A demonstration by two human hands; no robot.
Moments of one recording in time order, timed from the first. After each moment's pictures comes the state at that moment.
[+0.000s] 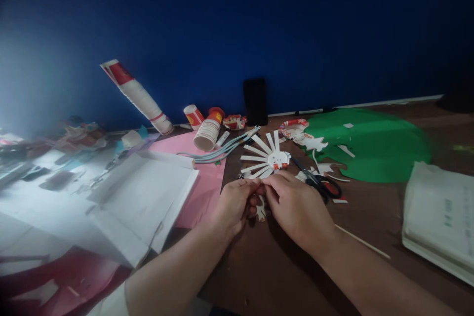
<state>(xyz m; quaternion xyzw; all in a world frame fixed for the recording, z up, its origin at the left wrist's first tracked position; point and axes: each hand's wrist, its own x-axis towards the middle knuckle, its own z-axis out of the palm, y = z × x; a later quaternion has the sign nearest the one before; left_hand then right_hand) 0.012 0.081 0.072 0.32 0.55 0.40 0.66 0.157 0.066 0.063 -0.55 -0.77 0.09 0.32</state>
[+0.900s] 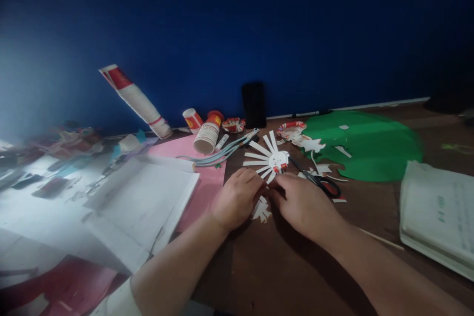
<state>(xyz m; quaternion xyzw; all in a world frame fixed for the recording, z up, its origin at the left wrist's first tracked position) -0.016 0.103 0.065 0.92 0.36 0.18 0.00 0.167 0.076 0.069 -0.59 -0.76 0.15 0.23</state>
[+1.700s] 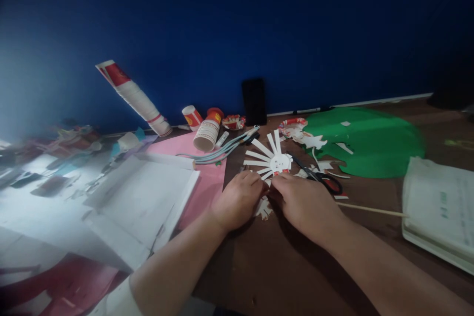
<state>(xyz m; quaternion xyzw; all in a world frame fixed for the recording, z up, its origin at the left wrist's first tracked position) -0.018 0.099 0.066 0.94 0.34 0.10 -0.01 0.168 0.070 0.067 -0.58 -0.80 0.06 0.13</state>
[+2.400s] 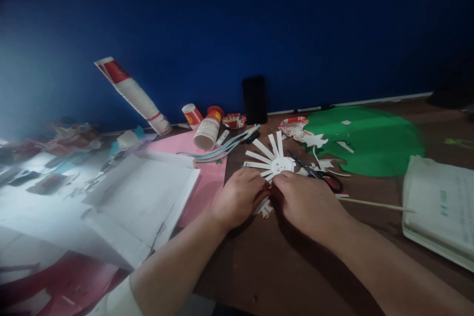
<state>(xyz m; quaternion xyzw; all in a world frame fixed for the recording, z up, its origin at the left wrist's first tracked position) -0.021 0.101 0.067 0.93 0.33 0.18 0.03 0.165 0.068 0.080 -0.59 -0.80 0.05 0.08</state>
